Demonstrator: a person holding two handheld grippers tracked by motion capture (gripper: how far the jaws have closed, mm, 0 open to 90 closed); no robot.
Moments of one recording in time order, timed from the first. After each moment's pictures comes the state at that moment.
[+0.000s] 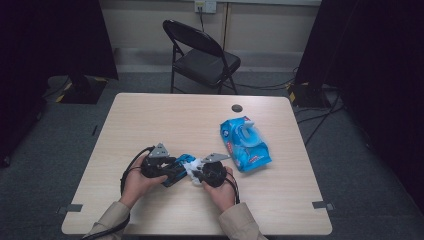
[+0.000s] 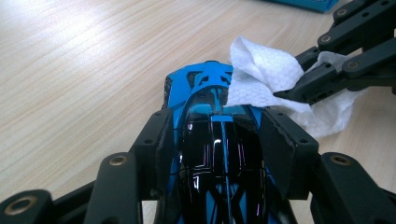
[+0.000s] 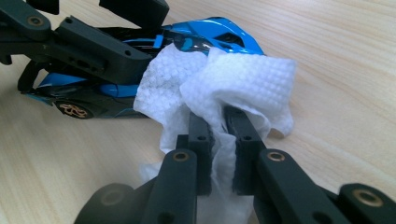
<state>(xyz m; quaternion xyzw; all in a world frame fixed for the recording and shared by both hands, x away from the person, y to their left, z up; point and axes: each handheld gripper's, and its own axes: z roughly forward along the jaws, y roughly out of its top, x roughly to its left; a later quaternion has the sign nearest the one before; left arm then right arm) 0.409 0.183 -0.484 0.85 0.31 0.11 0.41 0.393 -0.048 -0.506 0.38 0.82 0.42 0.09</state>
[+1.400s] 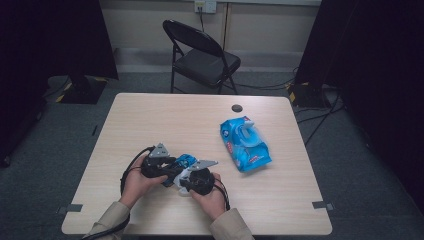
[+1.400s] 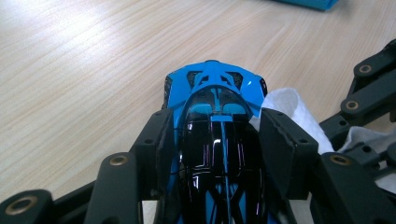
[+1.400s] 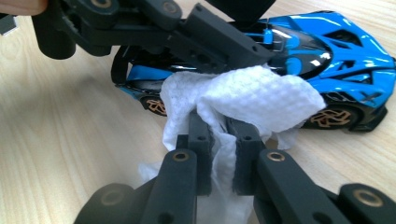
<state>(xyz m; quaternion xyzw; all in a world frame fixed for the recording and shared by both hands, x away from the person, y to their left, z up) 0.409 0.182 -0.483 0.85 0.31 0.11 0.41 0.372 -0.014 -0.507 0.34 0.83 0.43 0.05</state>
